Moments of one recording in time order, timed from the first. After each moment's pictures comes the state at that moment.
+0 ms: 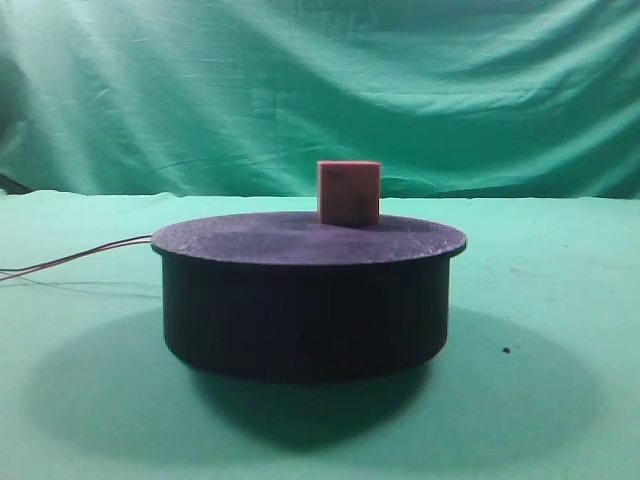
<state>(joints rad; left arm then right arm) 0.03 -0.02 0.03 0.22 0.37 -0.08 0.12 -0.01 0.03 0.04 0.37 -0.10</state>
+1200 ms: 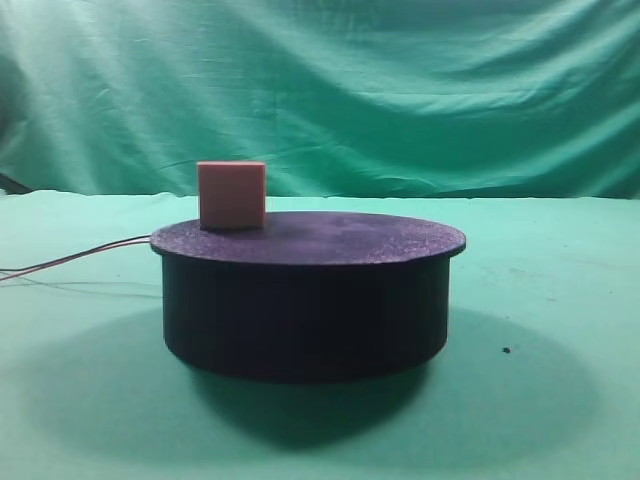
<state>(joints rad) 0.03 -0.02 0.03 0.22 0.37 -0.08 0.12 0.05 -0.07 0.10 0.03 0.01</state>
